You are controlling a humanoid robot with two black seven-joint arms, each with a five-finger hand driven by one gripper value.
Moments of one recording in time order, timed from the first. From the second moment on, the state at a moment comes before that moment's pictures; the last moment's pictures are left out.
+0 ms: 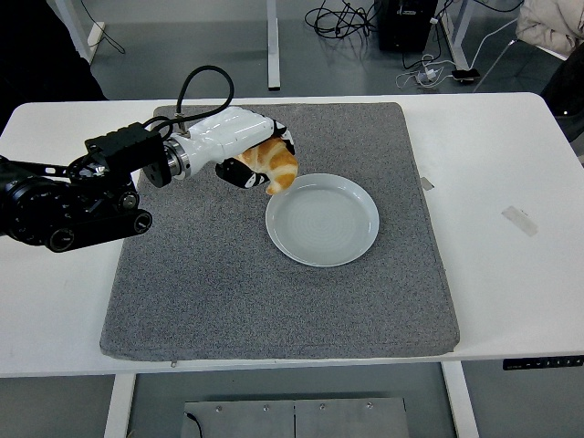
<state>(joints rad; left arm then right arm) -1.38 0.33 0.34 -1.13 1.13 0.43 -0.13 -0.09 0.00 0.06 0.17 -0.09 -0.05 0.23</state>
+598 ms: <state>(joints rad) -1.27 0.13 0.35 -0.97 1.13 0.43 -0.13 -0.09 0.00 0.06 0.17 -0.09 -0.05 0.23</state>
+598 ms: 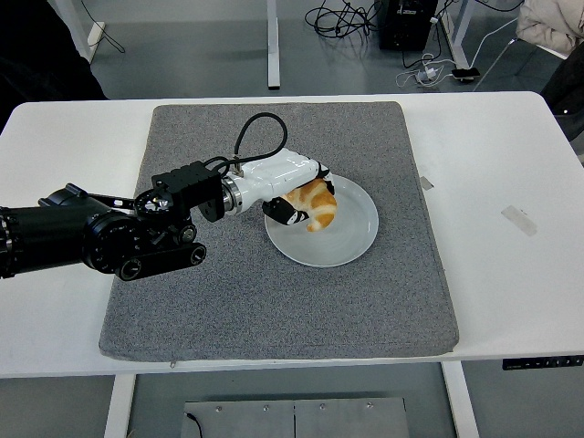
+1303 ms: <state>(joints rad) -1.21 0.07 0.35 -0.89 1.15 0.43 -0.14 -0.09 0.00 0.06 0.17 -0.09 -0.05 0.23</state>
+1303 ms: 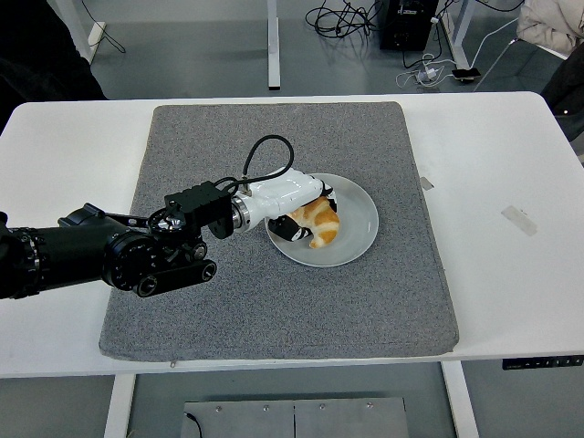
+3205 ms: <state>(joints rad) -1.01 0.39 -0.50 -0.89 0.39 0.01 -0.40 -0.09 0.00 0.06 0.17 -0.09 -0.05 0.23</state>
